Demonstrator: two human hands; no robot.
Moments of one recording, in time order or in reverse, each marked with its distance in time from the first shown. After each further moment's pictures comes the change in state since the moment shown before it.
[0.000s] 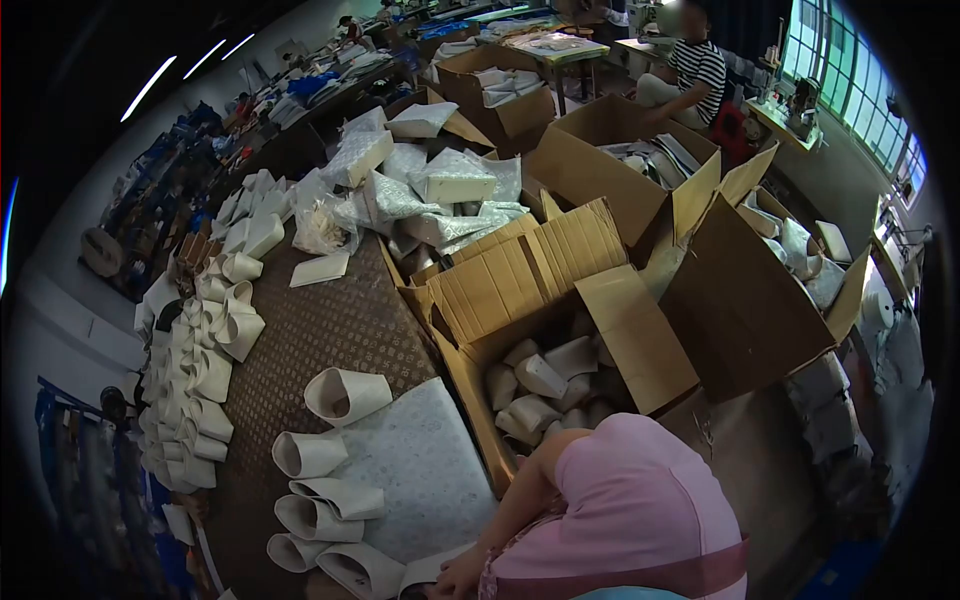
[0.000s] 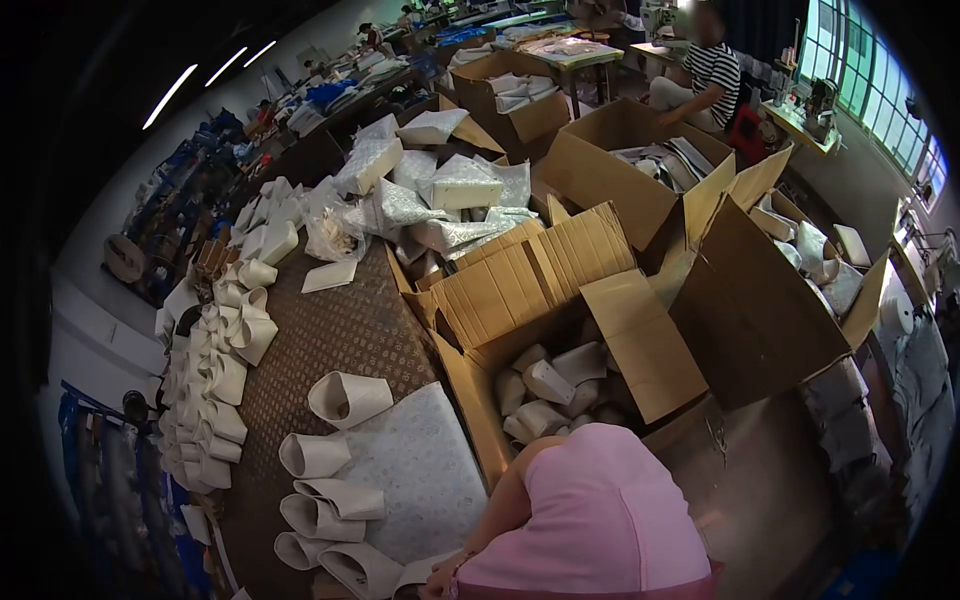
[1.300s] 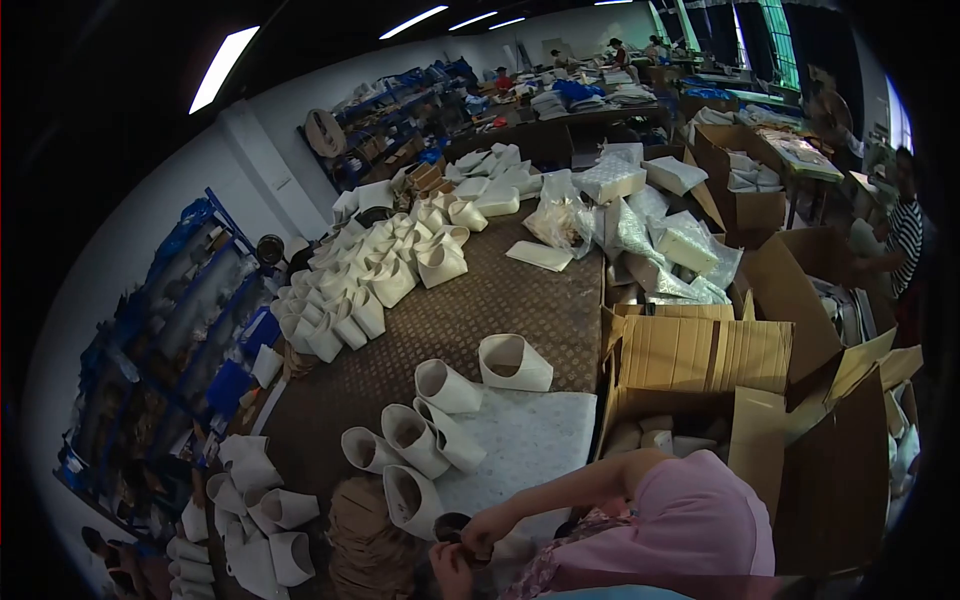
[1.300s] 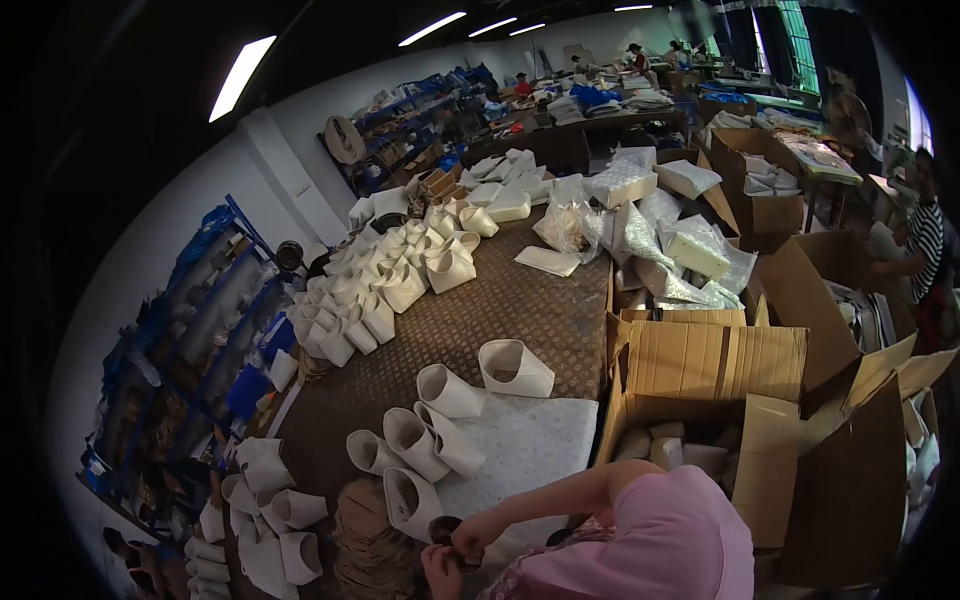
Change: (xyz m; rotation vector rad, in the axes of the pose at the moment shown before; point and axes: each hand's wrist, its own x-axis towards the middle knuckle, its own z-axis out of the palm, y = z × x) left_hand -0.107 -0.040 -0.047 0.398 0.560 0.180; right_hand 0.030 0.065 -0.050 0.392 -0.490 0.017
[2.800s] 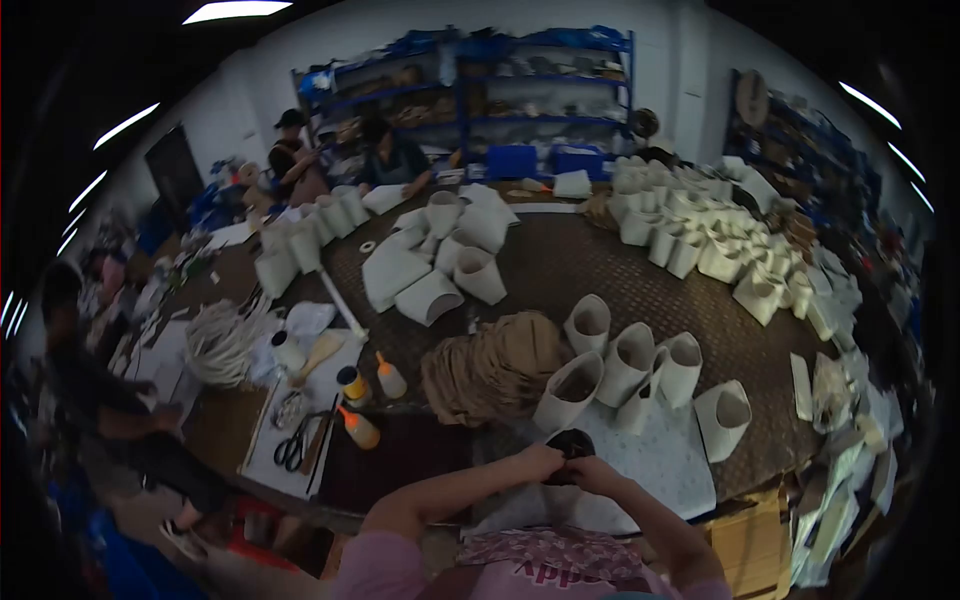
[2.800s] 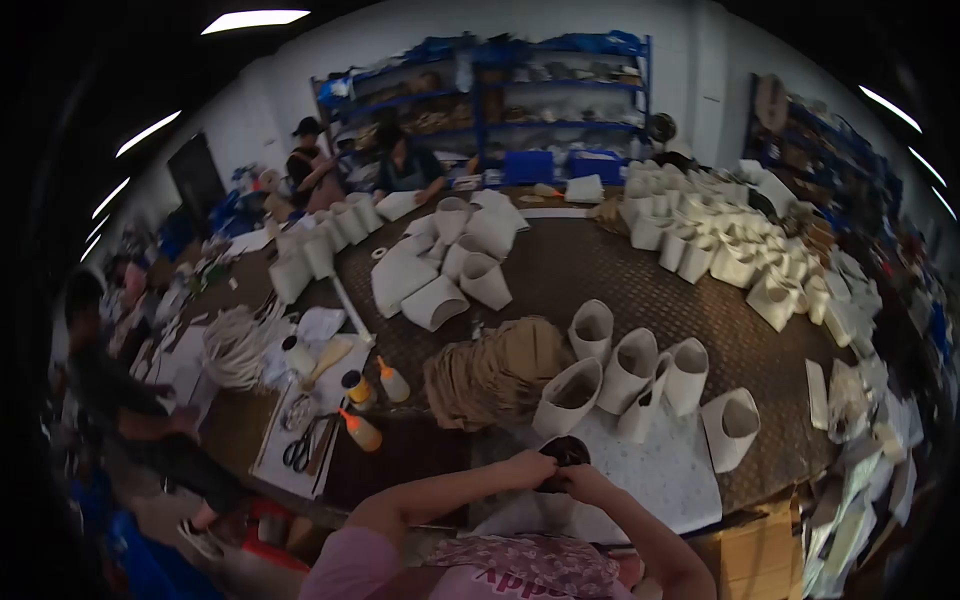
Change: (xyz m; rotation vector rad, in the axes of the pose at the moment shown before) left_hand 0.025 0.009 0.001 0.656 -0.522 0.153; right_hand 0.015 -0.052 -0.011 -0.346 -0.144 0.429
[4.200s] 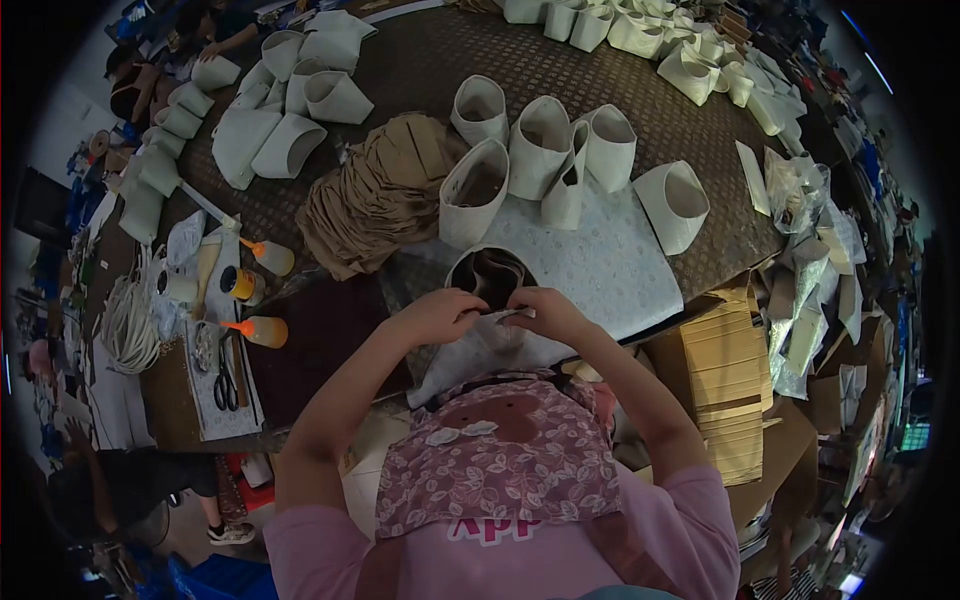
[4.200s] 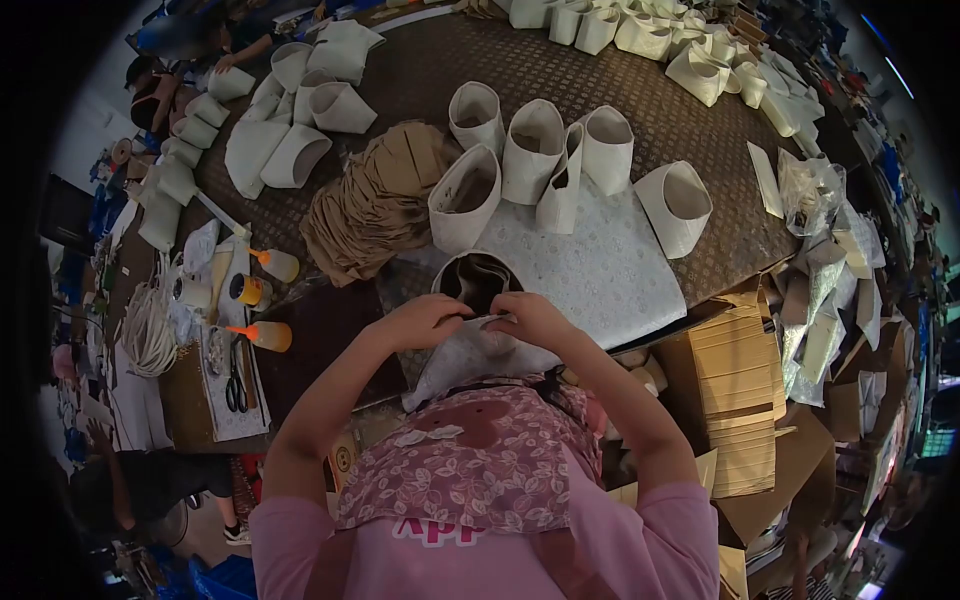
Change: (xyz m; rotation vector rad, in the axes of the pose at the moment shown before) left_hand -0.048 0.002 -0.027 -0.570 0.038 0.037; right_hand -0.035 0.021 0.024 0.112 0.334 -0.066
